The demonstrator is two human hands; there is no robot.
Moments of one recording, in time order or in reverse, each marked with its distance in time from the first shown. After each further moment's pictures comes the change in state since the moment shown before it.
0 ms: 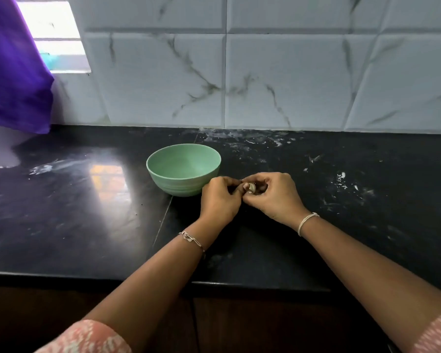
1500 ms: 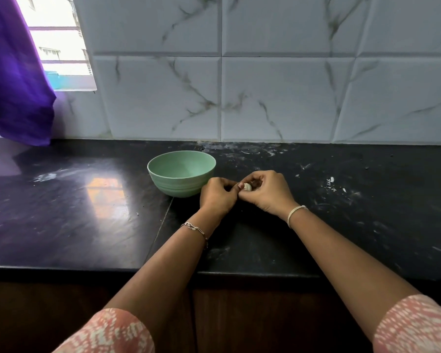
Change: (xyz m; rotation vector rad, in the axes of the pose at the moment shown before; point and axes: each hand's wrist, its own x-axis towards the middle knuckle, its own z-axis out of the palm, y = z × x) left_hand 0.008 0.000 0.001 -0.034 -0.009 -0.019; right_hand 0.006 -0.001 -0.001 -0.031 0.030 0.054
